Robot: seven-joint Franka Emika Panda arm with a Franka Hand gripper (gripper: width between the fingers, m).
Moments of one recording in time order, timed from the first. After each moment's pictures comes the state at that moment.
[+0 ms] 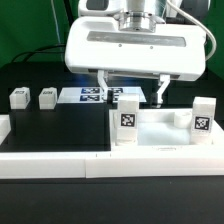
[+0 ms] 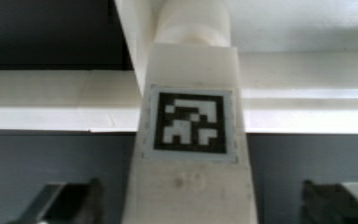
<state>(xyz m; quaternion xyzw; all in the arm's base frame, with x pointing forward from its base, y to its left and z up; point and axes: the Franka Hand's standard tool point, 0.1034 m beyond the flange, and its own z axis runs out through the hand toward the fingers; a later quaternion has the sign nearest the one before) 0.613 0.012 0.088 0.96 -0.03 0.28 0.05</state>
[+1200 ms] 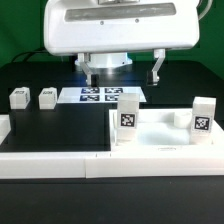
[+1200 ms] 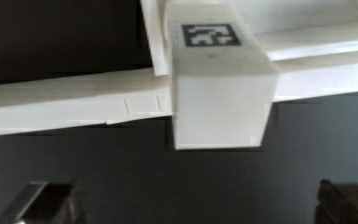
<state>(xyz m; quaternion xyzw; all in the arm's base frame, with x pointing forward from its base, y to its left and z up) 0.625 -0.002 0.114 0.99 -0.07 0.09 -0.03</state>
